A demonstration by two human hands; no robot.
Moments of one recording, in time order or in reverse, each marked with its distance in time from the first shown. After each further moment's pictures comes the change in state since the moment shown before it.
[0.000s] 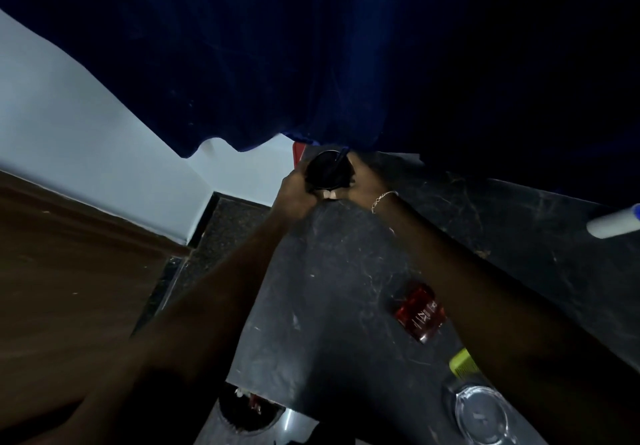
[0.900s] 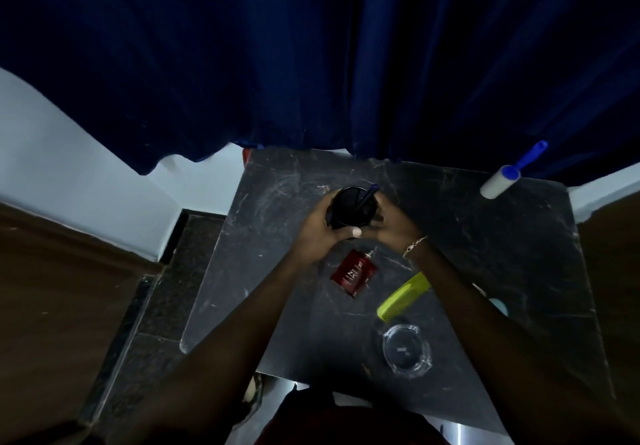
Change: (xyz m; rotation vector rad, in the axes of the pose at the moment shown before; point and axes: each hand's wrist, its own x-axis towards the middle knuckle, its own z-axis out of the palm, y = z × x) left_hand -0.156 0.110 0.132 -0.372 -0.205 0.185; right_hand -0.221 0.085 -0.104 0.222 0.078 0.018
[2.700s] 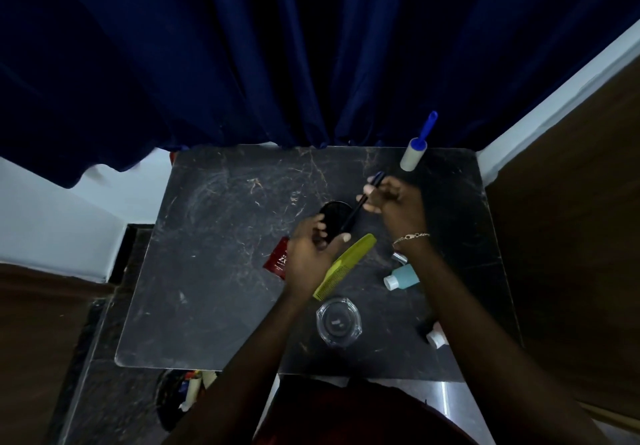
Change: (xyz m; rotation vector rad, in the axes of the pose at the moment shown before) left_hand -0.055 0.008 0.159 0.139 0.218 0.014; right_hand -0.110 0.010 -0.111 0.452 0.569 -0.051
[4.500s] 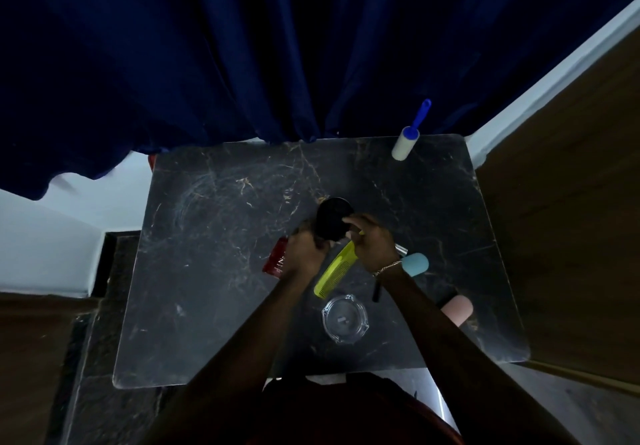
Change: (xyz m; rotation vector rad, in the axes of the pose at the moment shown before) left_hand 0.034 -0.019 -0.001 0.426 -0.234 -0.178; right_hand -0.033 0.077 0.009 -0.921 -0.129 -0.180
